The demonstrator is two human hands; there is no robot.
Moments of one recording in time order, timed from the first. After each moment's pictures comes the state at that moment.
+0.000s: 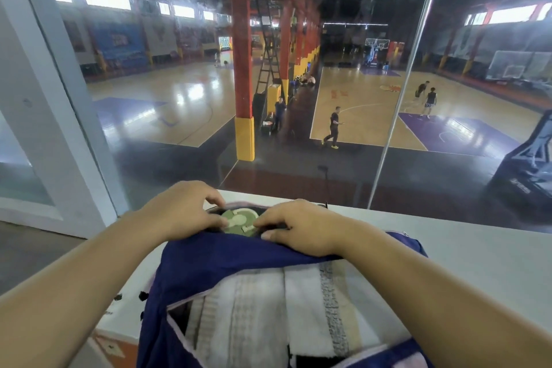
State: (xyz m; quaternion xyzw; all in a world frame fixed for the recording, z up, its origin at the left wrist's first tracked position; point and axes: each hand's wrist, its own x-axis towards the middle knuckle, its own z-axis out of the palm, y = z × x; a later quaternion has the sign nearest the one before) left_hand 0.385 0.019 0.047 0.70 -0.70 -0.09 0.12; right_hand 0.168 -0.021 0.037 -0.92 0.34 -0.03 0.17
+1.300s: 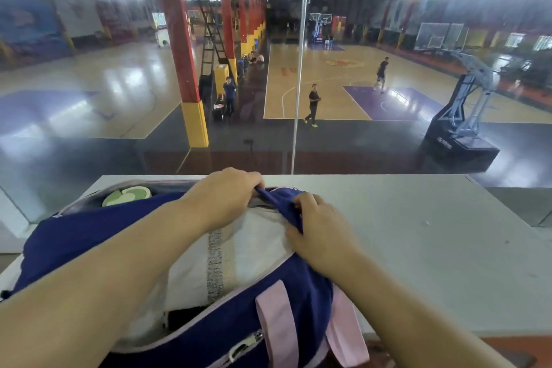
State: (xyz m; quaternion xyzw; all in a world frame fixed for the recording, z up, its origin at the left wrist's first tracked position) left_hand 0.173 0.002 0.023 0.54 -0.84 -0.03 0.08; right_hand -0.006 0.047 -0.019 -0.75 0.61 -0.22 0.10
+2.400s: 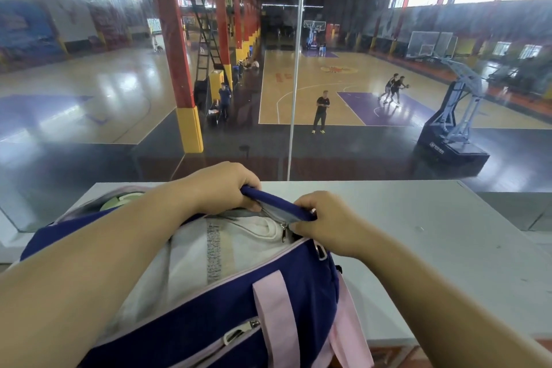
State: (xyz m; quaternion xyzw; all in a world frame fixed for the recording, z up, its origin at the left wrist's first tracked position) left_hand 0.177 -0.012 0.053 0.50 -0.84 -0.18 0.06; right_hand -0.026 0.032 0.013 -0.77 0.55 -0.21 0.24
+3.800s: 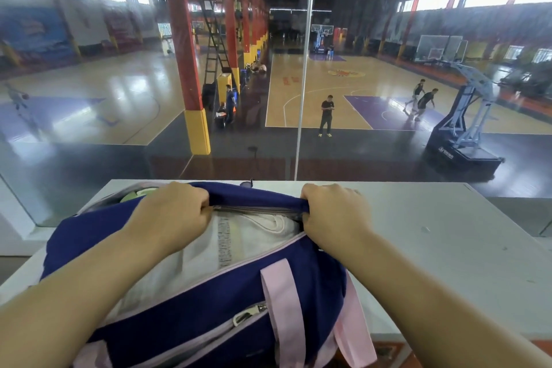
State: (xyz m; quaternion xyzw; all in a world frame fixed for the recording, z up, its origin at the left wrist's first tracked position) left_hand 0.232 0.049 0.028 0.65 -0.75 0.06 0.12; right_hand -0.002 0.058 0.032 -0.77 0.62 -0.12 -0.05
